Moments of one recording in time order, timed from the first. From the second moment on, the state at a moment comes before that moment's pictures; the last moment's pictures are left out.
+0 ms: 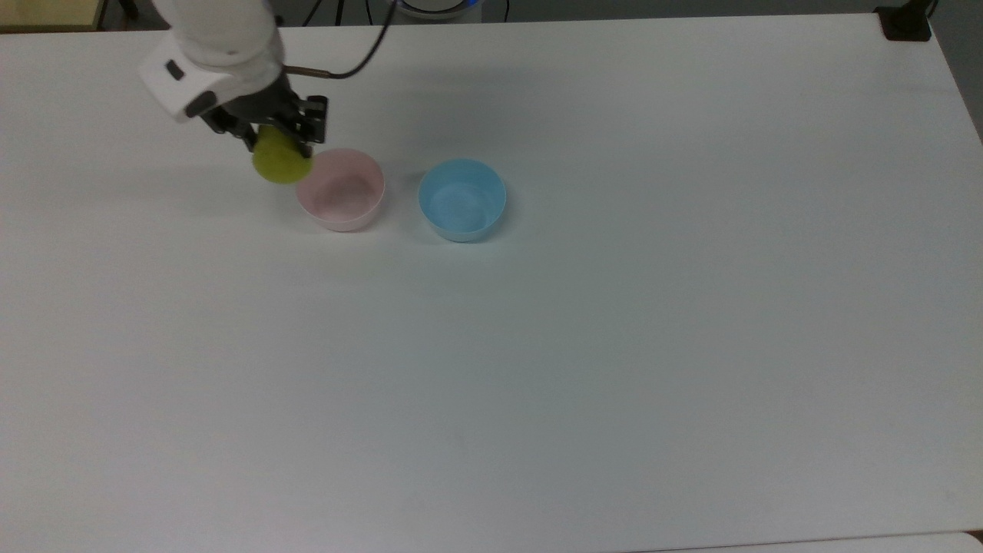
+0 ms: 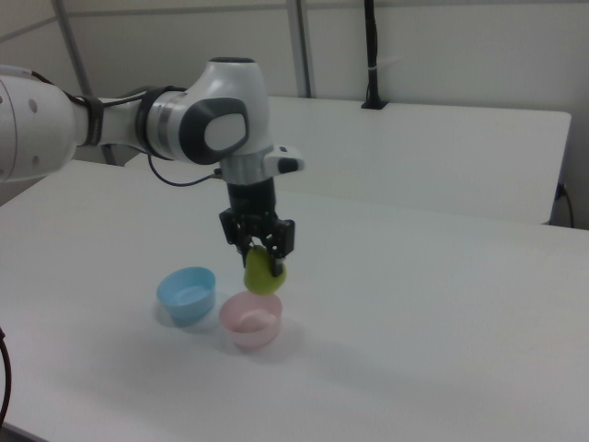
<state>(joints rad) -0.06 0.20 -0.13 -1.77 -0.07 1.86 -0.12</state>
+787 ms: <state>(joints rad) 0.01 0.23 -0.13 -1.88 -0.07 1.98 -0.05</state>
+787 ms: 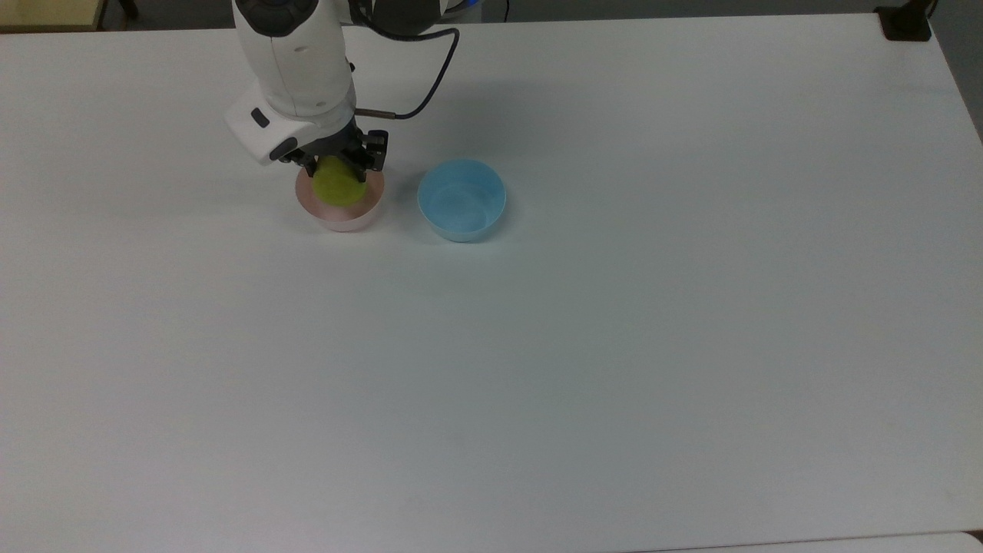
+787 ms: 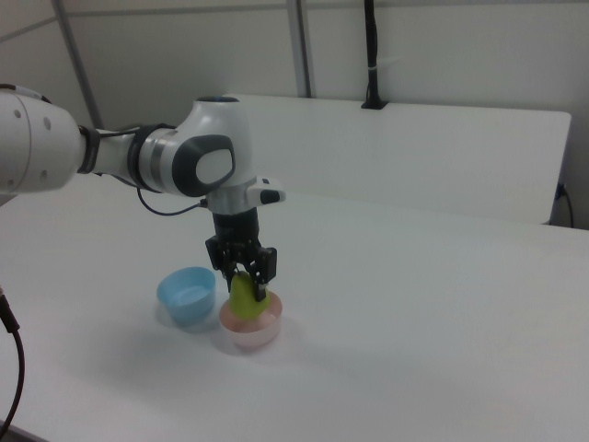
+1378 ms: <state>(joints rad) 0.02 0.28 -0.13 -1.89 -0.07 2.04 -0.05</state>
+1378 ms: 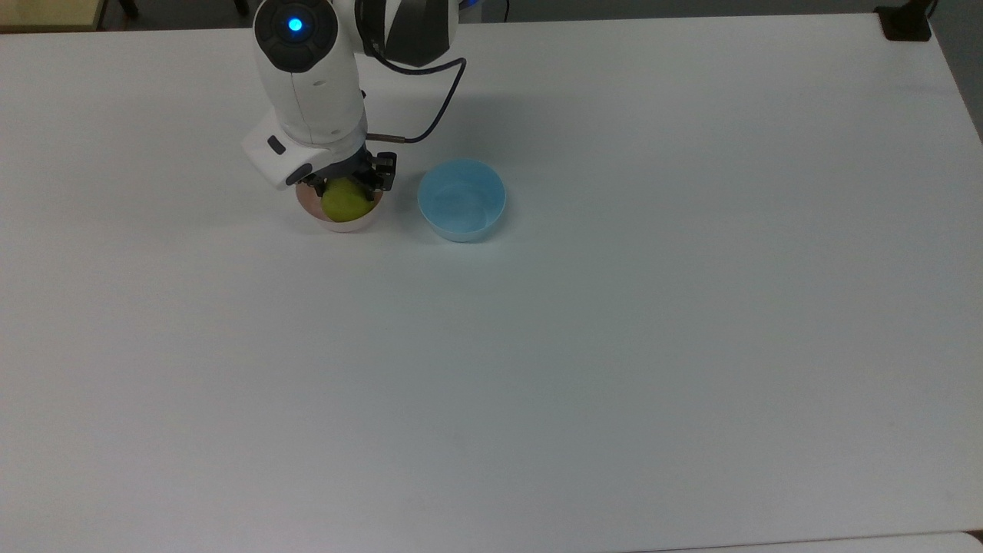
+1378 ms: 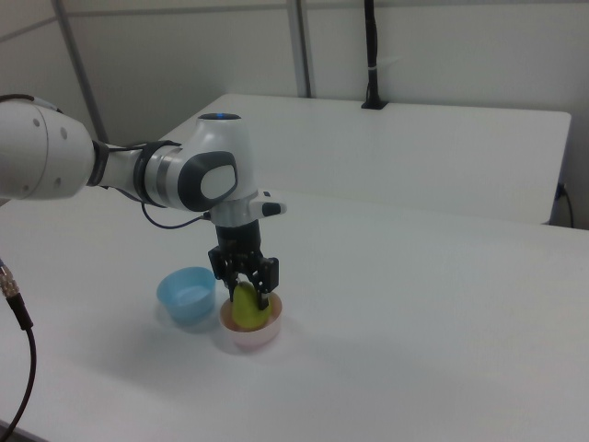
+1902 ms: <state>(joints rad) 0.02 0.23 -0.13 -1.84 -0.07 1.96 -0.05</state>
